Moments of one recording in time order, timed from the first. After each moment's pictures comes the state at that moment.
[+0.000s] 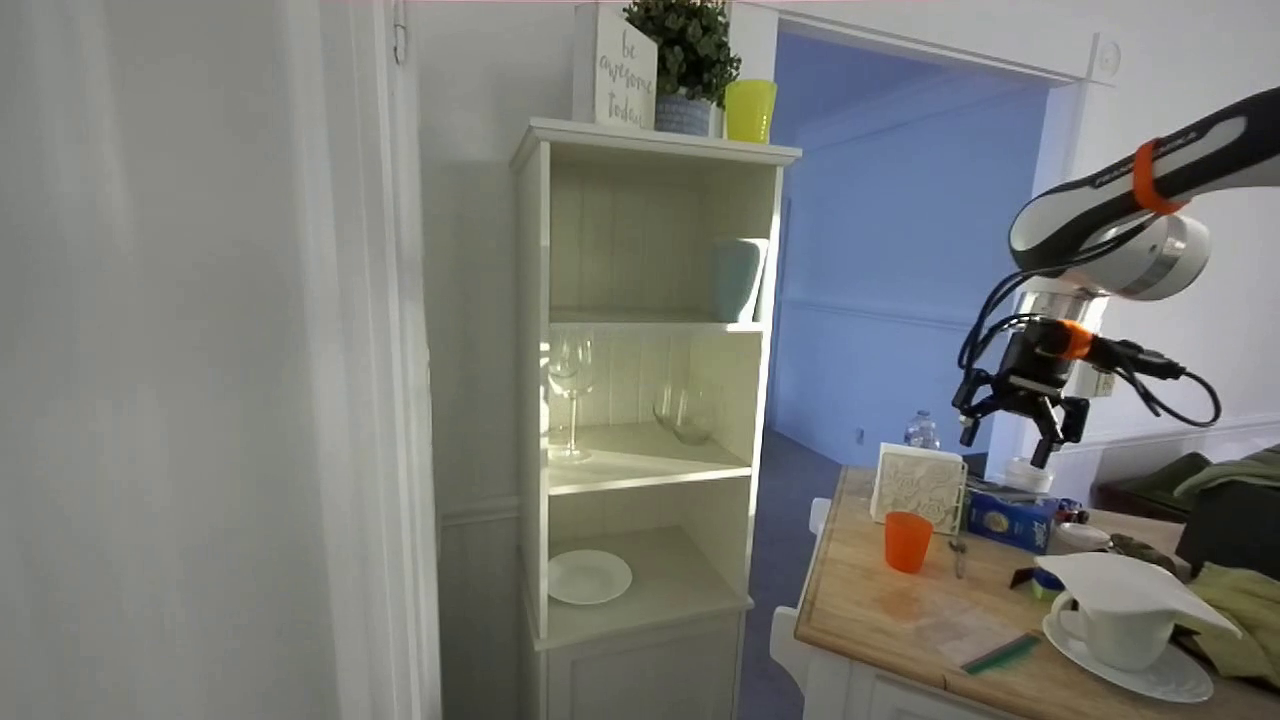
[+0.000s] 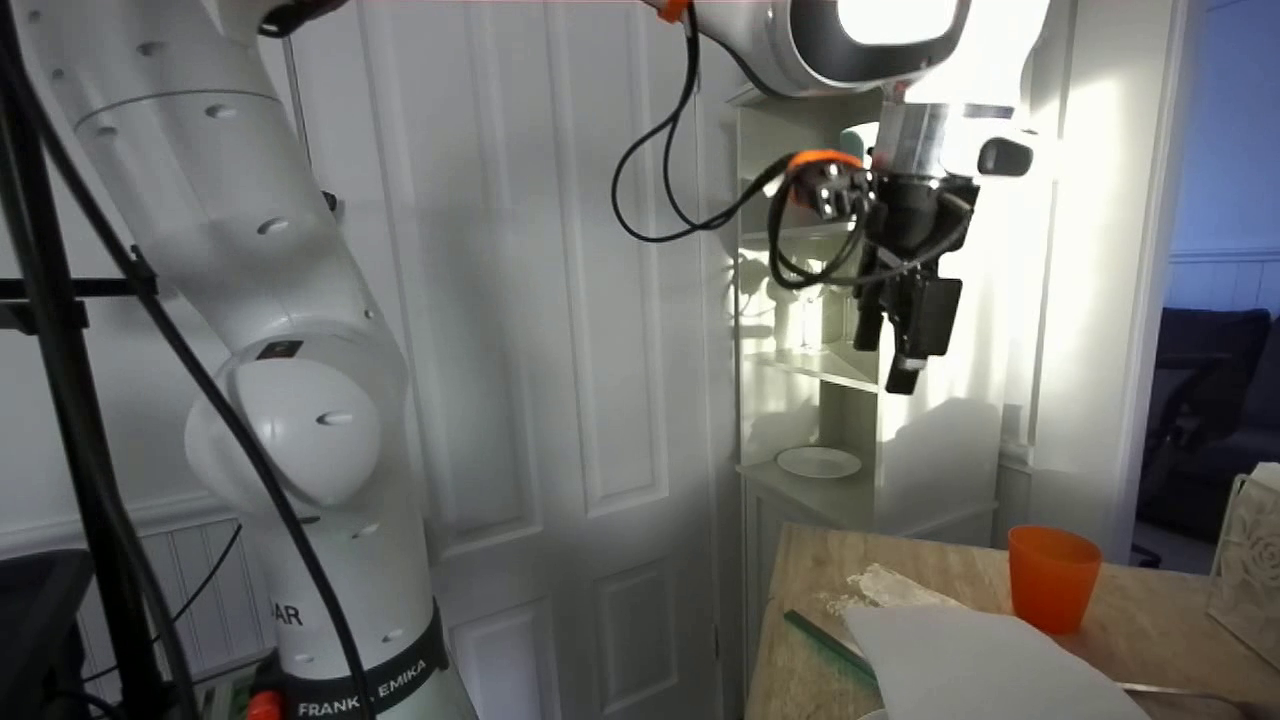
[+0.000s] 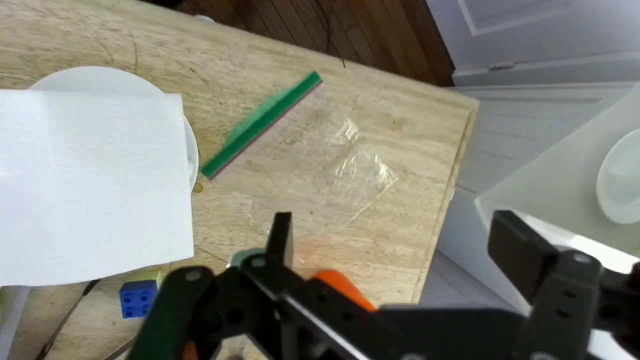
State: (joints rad) arm -0.21 -0.25 -0.27 -2.22 0.18 1.94 0.15
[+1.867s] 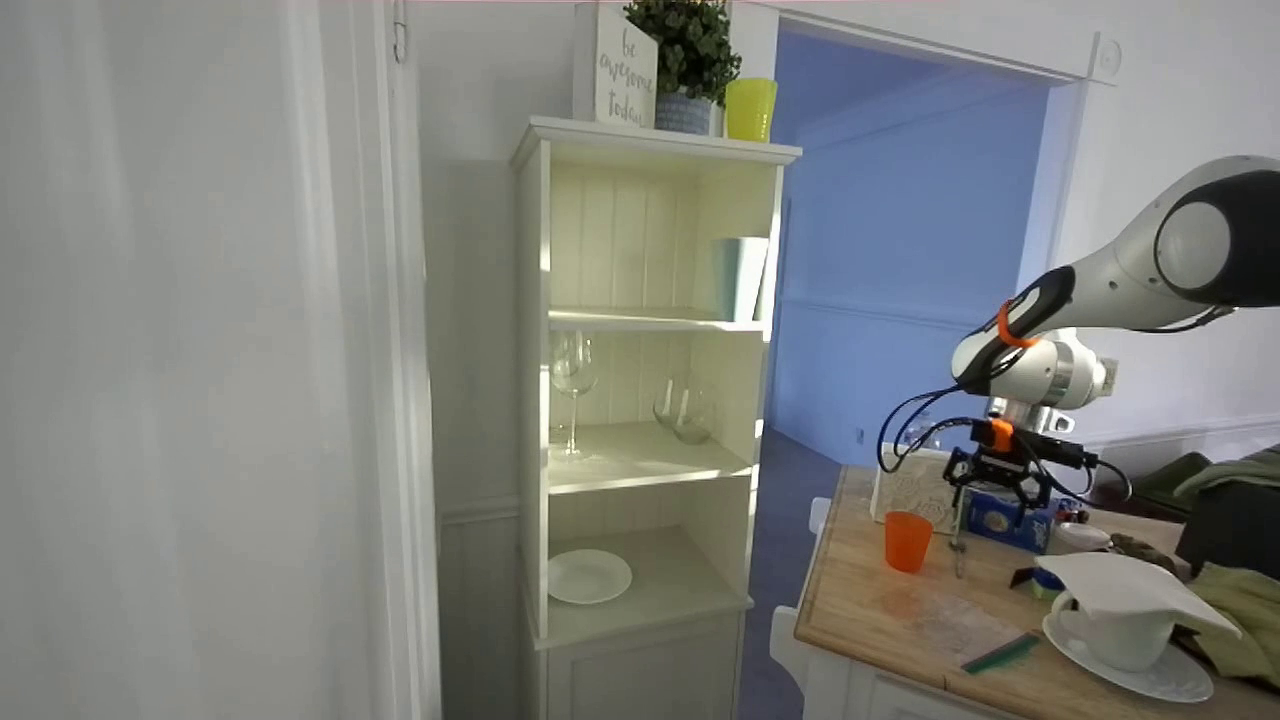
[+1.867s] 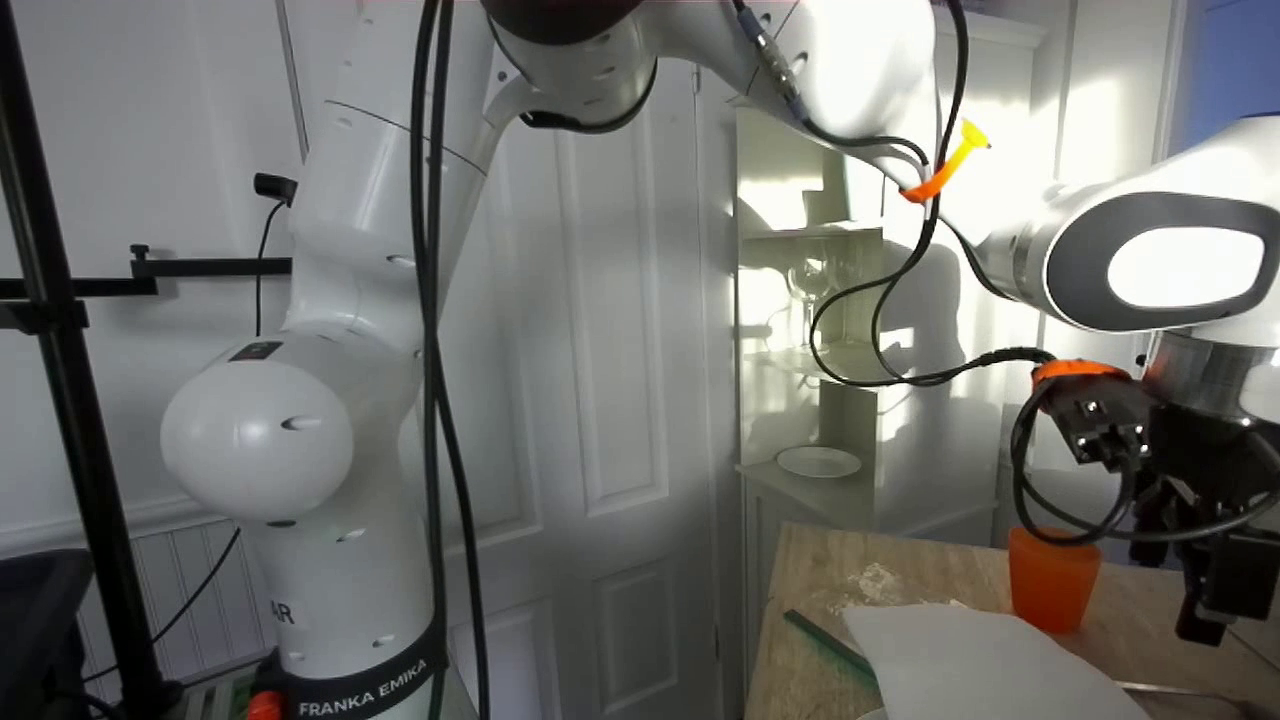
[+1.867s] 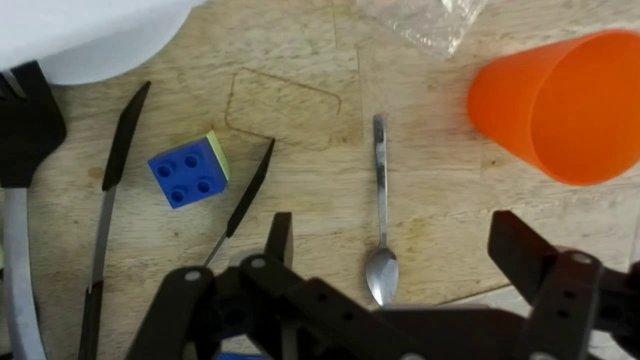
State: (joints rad) arm -0.34 0.41 -0.31 -1.85 0.29 2.25 0.22
